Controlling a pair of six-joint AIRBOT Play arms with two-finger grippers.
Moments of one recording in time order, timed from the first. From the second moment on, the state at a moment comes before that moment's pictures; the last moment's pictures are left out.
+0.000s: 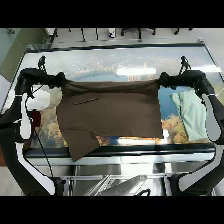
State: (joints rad) left arm 0.14 -2.00 1.91 -2.21 1.13 1.78; right arm -0.19 -1.84 1.56 2.36 -0.90 -1.88
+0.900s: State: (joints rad) left arm 0.07 -1.95 1.80 -1.80 1.24 1.60; right arm -0.14 -1.90 1.55 2.12 -0.93 -1.81
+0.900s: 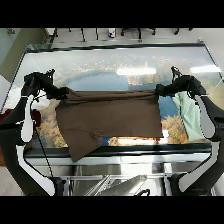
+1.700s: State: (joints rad) left arm 0.12 -1.87 1.96 -1.86 1.64 1.57; right arm -0.25 -1.64 1.51 2.16 -1.22 -1.82
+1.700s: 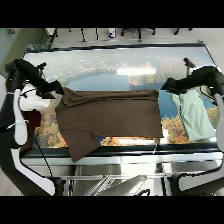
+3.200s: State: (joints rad) left arm 0.15 -1.38 0.77 -2.16 1.20 1.73; right arm -0.45 -1.40 0.63 2.30 -1.16 -2.06
